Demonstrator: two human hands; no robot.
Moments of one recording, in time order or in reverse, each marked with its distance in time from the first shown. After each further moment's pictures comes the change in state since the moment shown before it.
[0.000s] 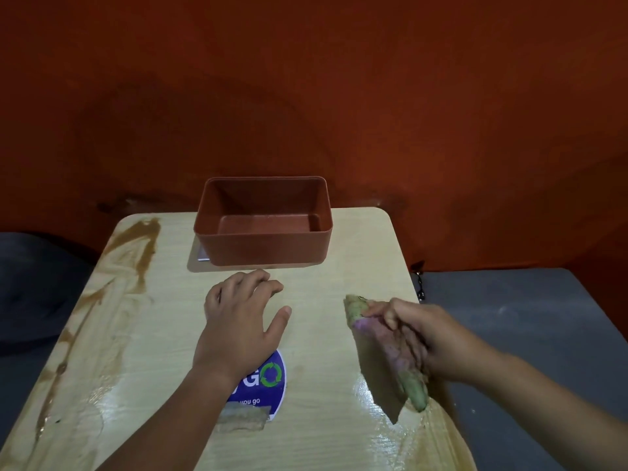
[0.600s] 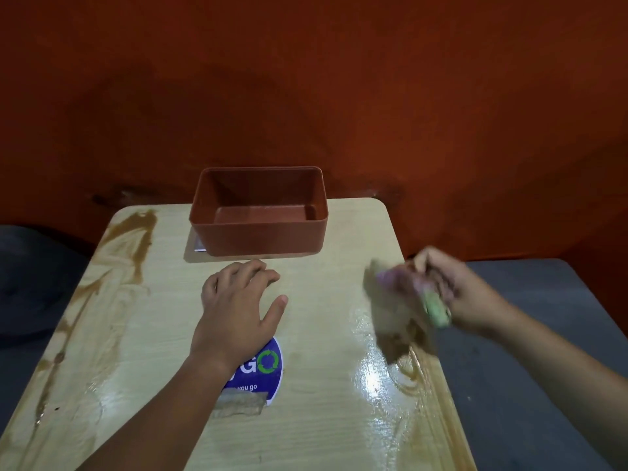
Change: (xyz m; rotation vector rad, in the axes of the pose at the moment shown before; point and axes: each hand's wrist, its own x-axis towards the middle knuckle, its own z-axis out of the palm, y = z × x) left_hand 0.002 -0.003 0.002 0.014 0.011 0.017; right_hand 0.000 0.007 -0.046 0.313 0.142 0.161
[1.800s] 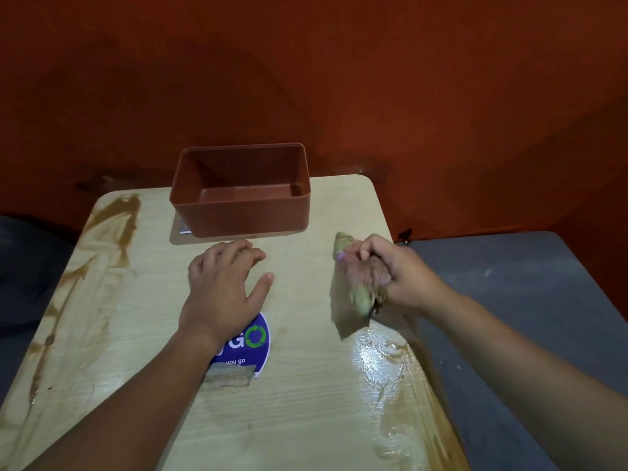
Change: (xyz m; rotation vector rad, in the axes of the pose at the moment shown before) left_hand -0.002 -0.001 0.001 -0.021 0.001 0.009; right_hand 0.007 -0.017 0.052 -0.232 0.055 0.000
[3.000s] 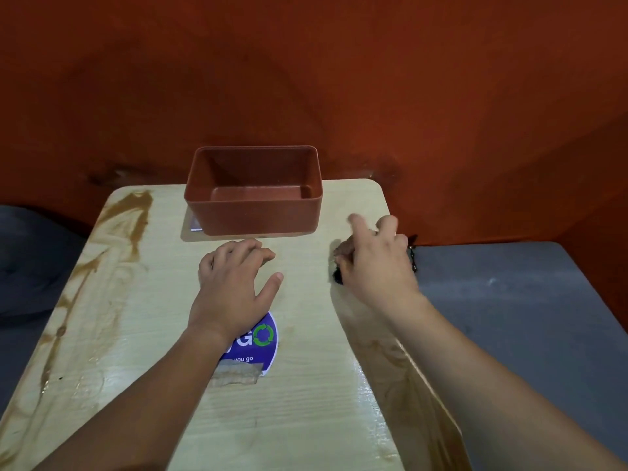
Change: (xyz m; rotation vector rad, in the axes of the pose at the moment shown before) left_hand 0.000 0.001 0.000 0.015 0.006 -0.003; right_hand 0.037 -0.036 0.051 -0.625 0.316 0.255
